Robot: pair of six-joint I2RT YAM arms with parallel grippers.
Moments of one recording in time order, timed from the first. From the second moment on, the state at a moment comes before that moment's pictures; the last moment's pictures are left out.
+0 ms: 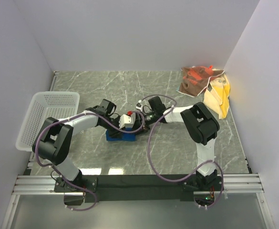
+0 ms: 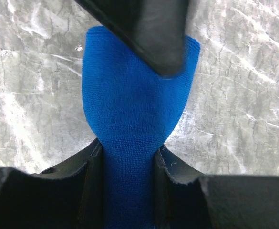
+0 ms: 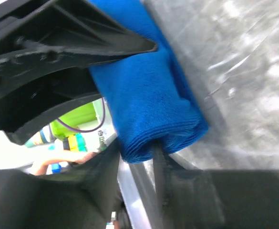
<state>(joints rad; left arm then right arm) -0.45 1.64 0.91 -0.46 0.60 0.86 0.55 2.02 1.10 0.04 -1.05 0.62</state>
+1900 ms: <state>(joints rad) -0.51 1.62 0.89 -0.36 0.41 0.93 0.38 2.27 1.52 -0.44 -1.18 0.46</state>
